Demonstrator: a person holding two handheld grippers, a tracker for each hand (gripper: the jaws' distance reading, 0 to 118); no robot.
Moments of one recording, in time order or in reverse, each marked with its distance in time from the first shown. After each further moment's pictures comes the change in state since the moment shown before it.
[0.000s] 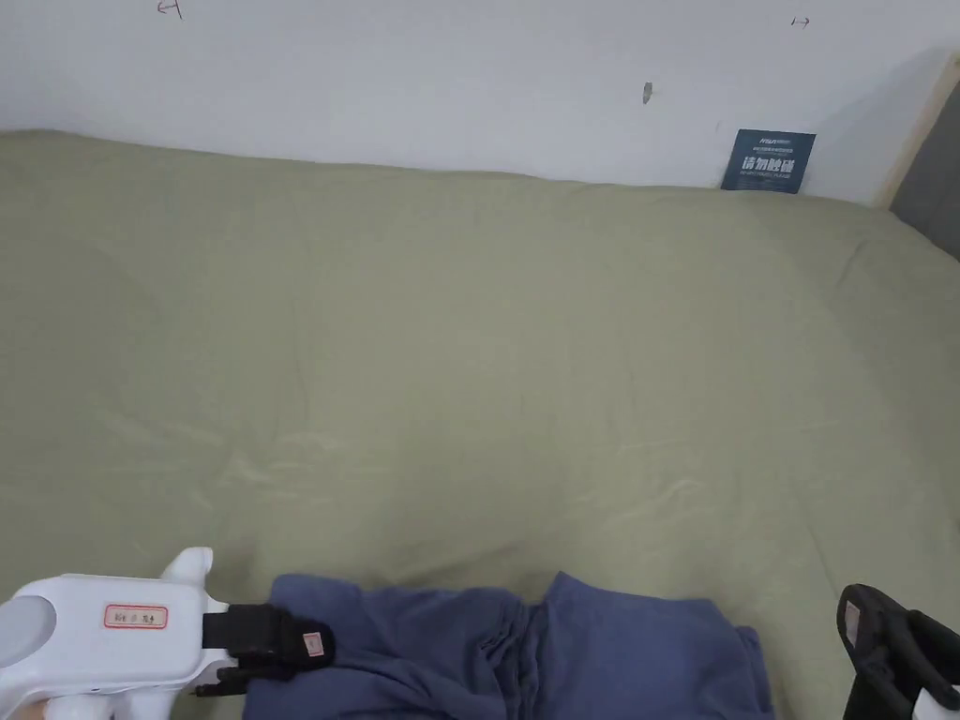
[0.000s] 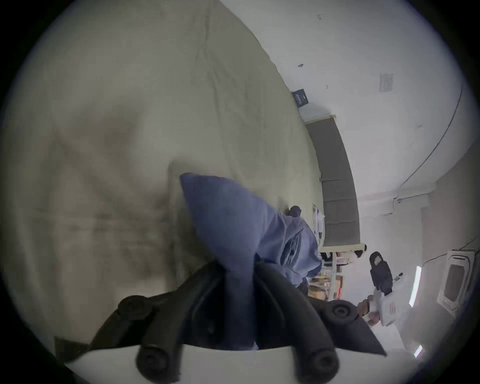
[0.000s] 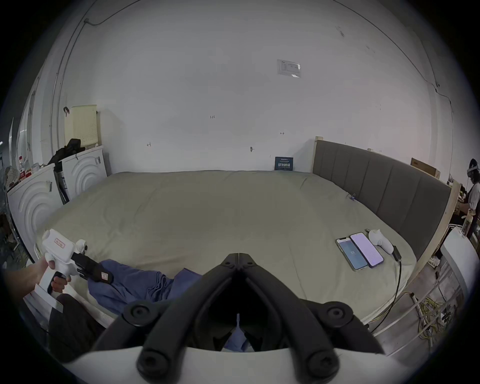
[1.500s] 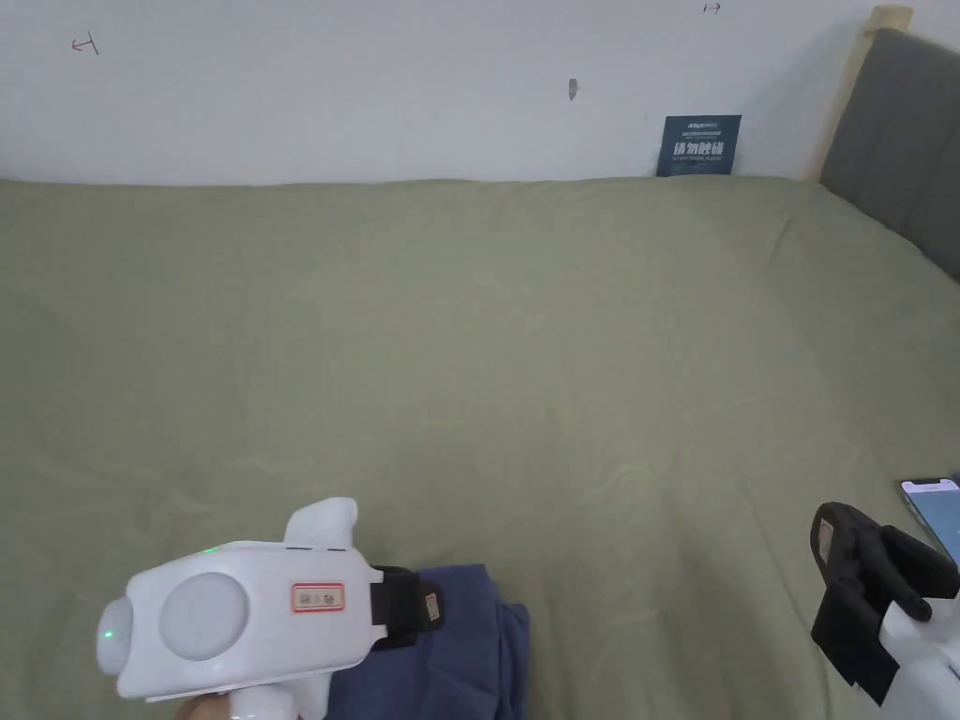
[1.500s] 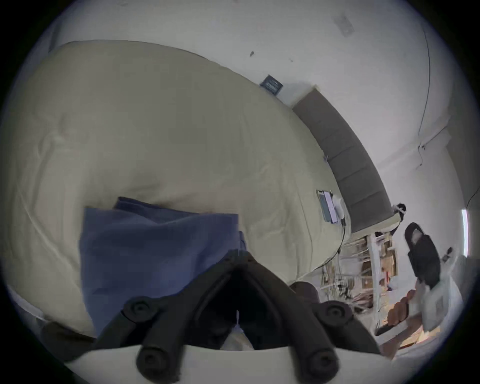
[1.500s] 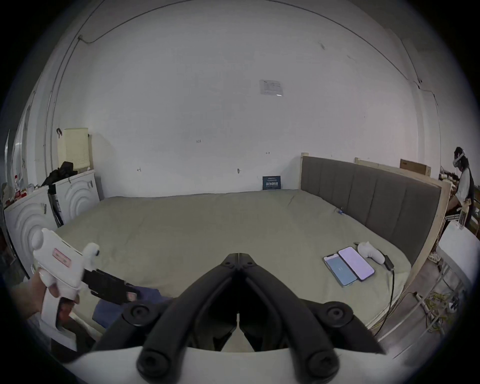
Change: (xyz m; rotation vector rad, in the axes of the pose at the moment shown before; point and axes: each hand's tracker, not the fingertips) left arm 0.158 -0.044 -0.067 0.060 0.149 -0.307; right arm 0.028 0.018 0.007 0.108 -0.039 -0.078
